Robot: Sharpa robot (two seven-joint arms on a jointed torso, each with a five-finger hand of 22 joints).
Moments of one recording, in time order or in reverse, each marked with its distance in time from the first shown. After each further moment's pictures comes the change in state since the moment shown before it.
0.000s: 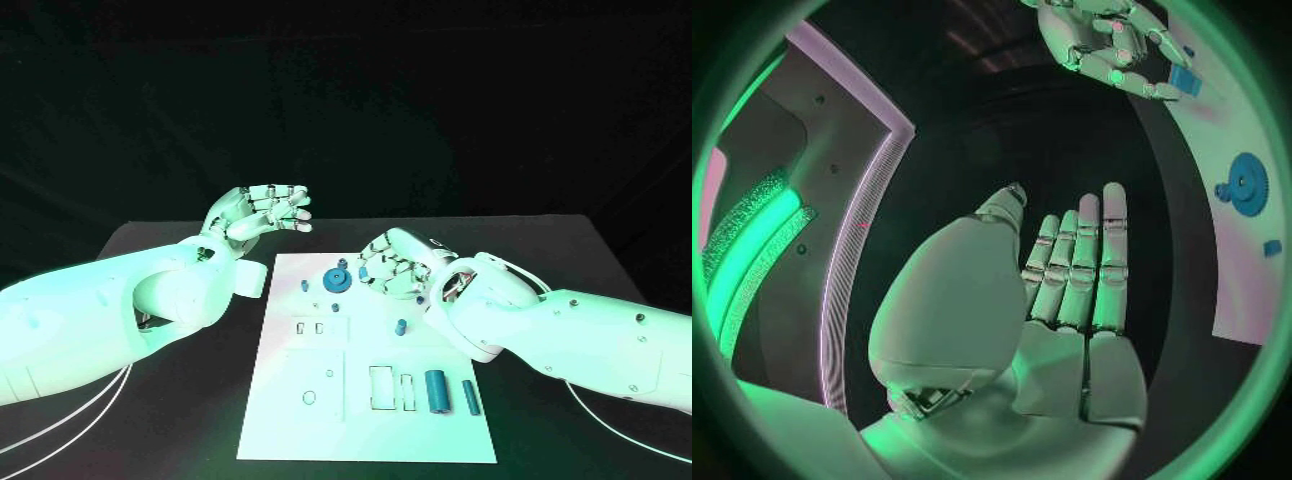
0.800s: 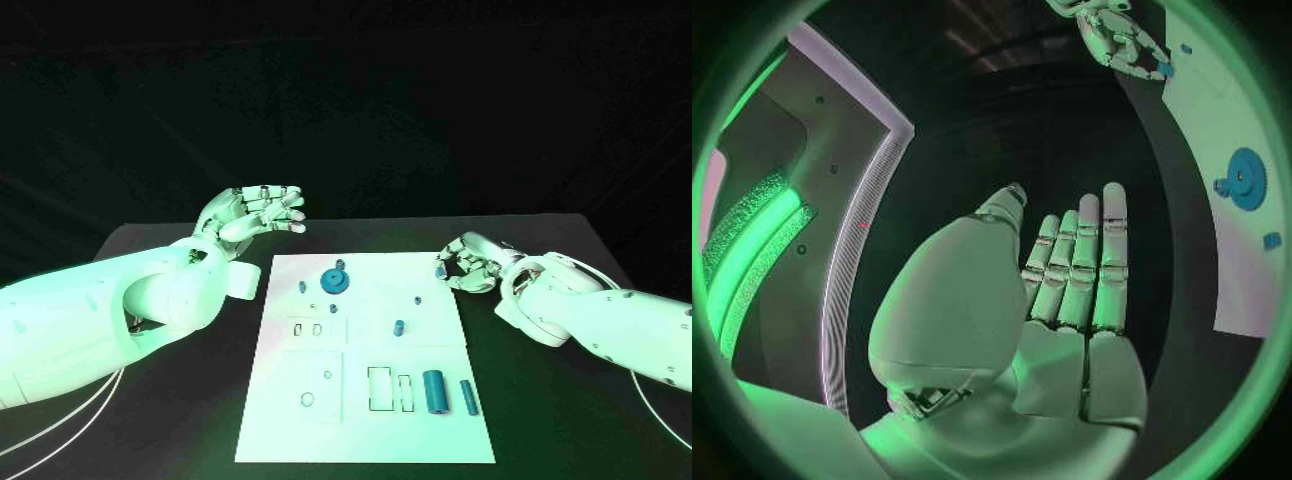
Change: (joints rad) left arm 0.000 -0.019 0.003 0.012 0.000 0.000 0.002; left_hand 0.000 0.000 -0.003 -0.003 0.000 0.000 0.000 0.000 -0.001 0.000 0.000 0.000 0.000 0.000 0.000 0.000 -0.001 0.000 0.000 0.000 0.000 -0.001; right arm -0.035 -0.140 0.005 -0.260 0.063 0.085 0.151; right_hand 0.016 -0.016 -0.019 -0.002 0.006 0.004 0.004 -0.008 -0.006 0.000 0.007 0.005 -0.001 -0.004 0.004 0.000 0.000 0.000 0.000 0.000 0.000 0.000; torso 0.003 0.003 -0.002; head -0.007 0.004
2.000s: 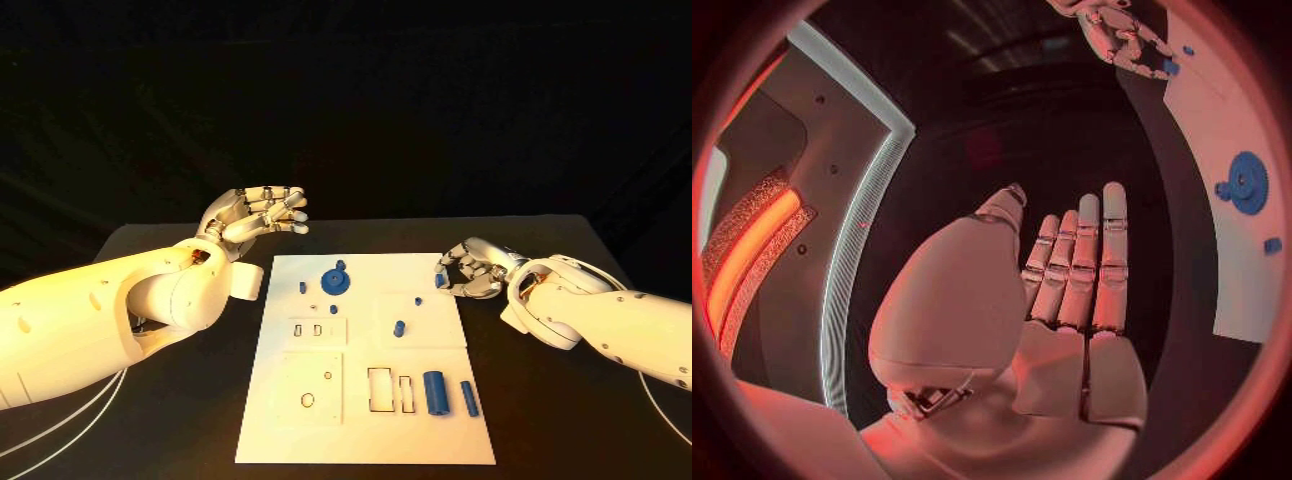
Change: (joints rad) left arm 0.000 0.009 0.000 -0.003 0.000 0.000 0.001; left_hand -0.004 0.004 0.000 0.000 0.000 0.000 0.000 0.000 -0.001 0.000 0.000 0.000 0.000 0.000 0.000 0.000 -0.002 0.000 0.004 -0.004 -0.008 -0.003; right arm 0.000 -0.023 0.000 0.001 0.056 0.082 0.050; right_hand 0.030 -0.051 -0.112 0.031 0.016 -0.079 0.036 -0.058 -0.012 -0.002 0.031 -0.017 0.000 0.002 0.027 0.000 0.000 0.000 0.000 0.022 -0.012 -0.001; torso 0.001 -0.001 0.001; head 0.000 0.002
